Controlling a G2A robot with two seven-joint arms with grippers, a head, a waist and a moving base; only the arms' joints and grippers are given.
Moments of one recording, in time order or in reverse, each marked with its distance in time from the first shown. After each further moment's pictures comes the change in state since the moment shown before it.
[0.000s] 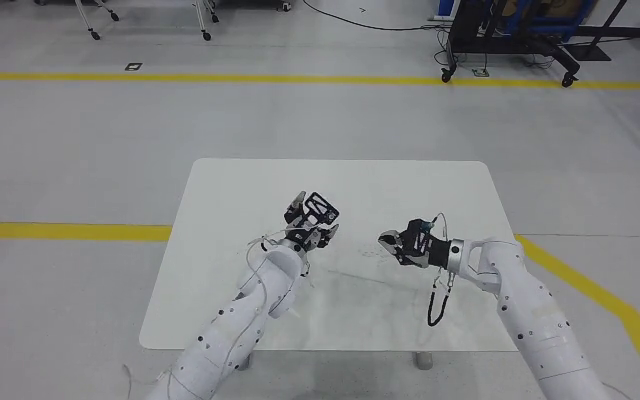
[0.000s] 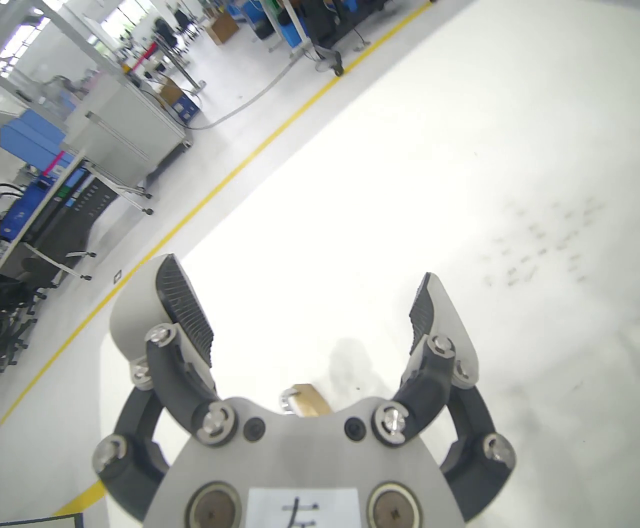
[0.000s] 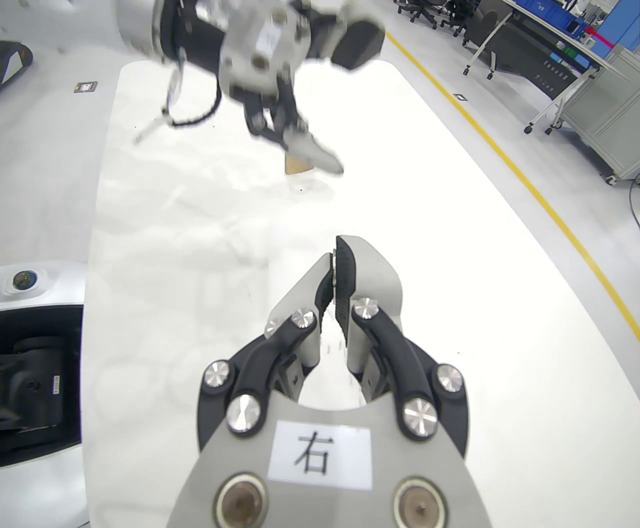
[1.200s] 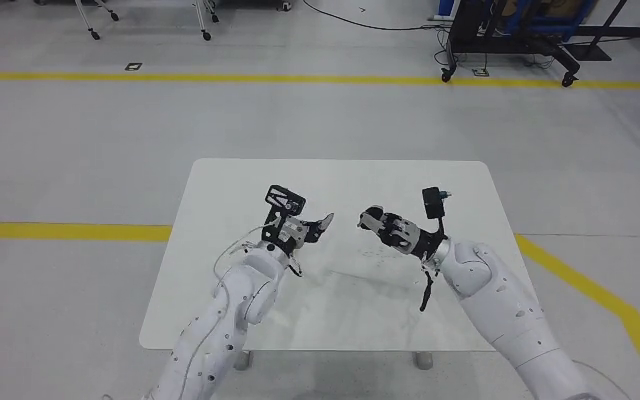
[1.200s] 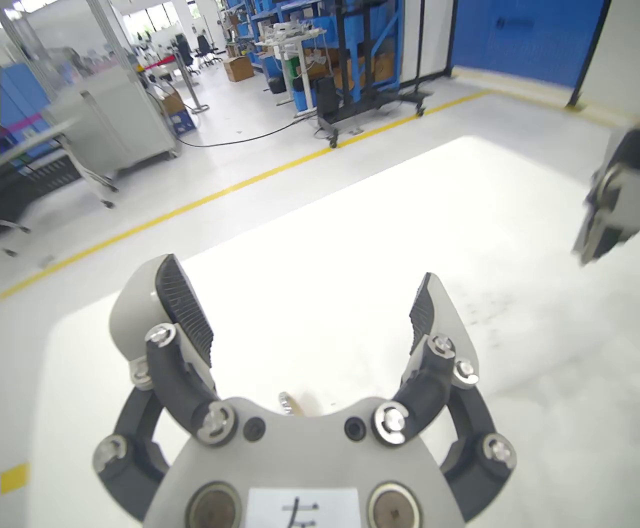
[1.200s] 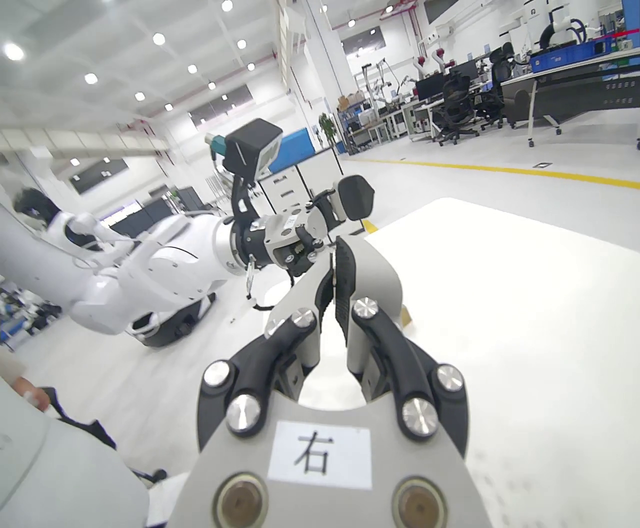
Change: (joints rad) left arm 0.091 -0.011 -0.131 -0.039 -0.514 -0.065 0.166; right arm 0.116 -0.034 -0.237 0.178 1.131 -0.006 0.212
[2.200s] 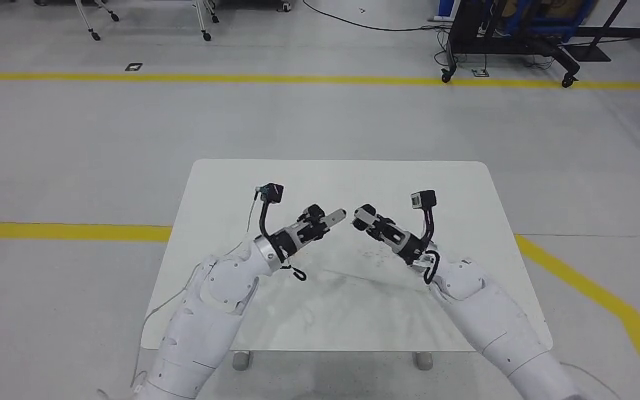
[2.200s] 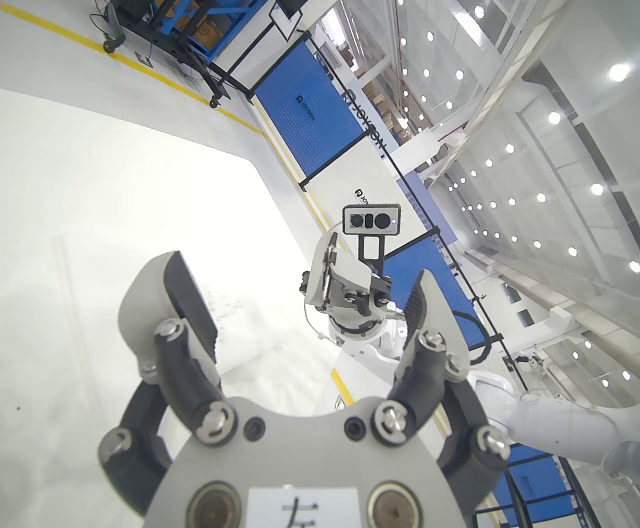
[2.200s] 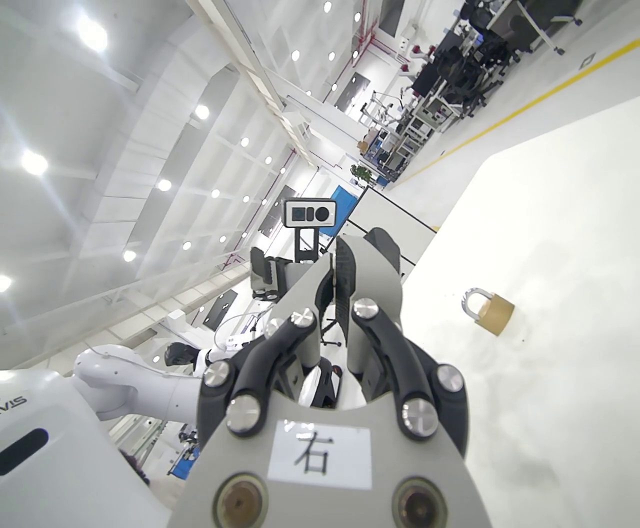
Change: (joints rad) left arm -0.069 -0.009 -0.065 0.147 -0.951 -0.252 -0.317; right arm -0.002 -0.007 -0.091 0.006 0.642 0.280 0.324
